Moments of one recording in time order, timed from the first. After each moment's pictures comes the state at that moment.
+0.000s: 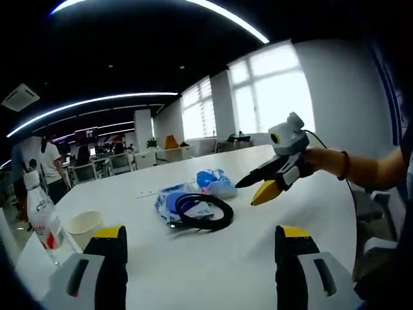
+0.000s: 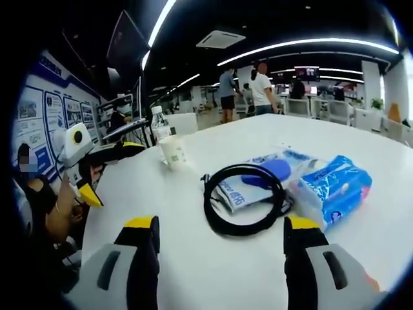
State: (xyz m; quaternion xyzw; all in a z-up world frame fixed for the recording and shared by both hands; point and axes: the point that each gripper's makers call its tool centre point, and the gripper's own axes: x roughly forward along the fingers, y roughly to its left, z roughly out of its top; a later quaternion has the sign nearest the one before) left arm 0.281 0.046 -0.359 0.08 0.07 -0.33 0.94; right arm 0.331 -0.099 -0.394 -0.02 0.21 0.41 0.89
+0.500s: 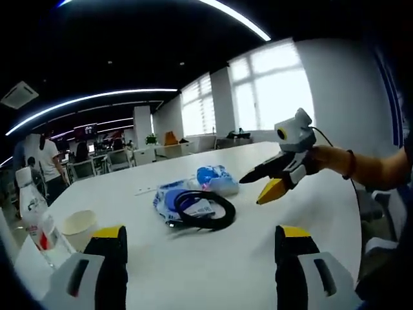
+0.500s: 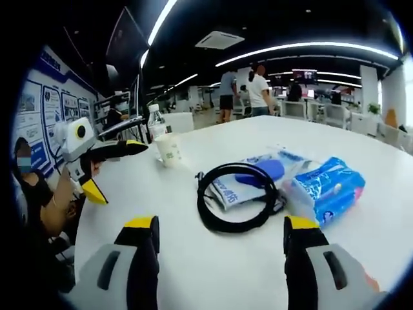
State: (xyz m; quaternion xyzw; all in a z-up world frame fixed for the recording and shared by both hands) left arm 0.292 0.039 -0.366 0.09 0.08 -0.33 0.94; right arm 0.331 -0.107 -0.399 -0.05 0.21 0.39 0.89
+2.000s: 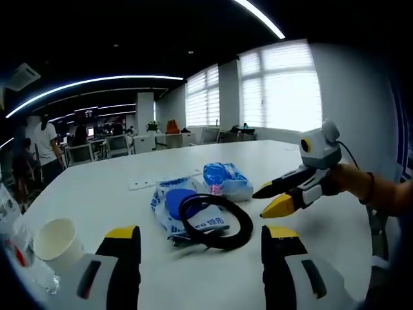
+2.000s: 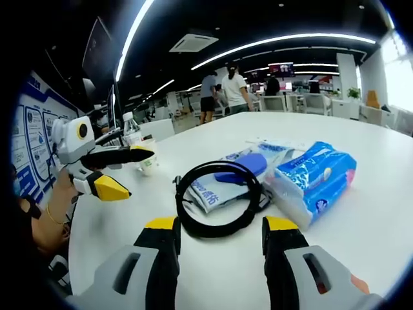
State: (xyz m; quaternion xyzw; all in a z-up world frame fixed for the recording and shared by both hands) left arm 0.358 0.014 -0.373 0.05 0.13 -0.32 0.94; right arm 0.358 -0.114 -0.412 0.00 0.22 0.34 0.92
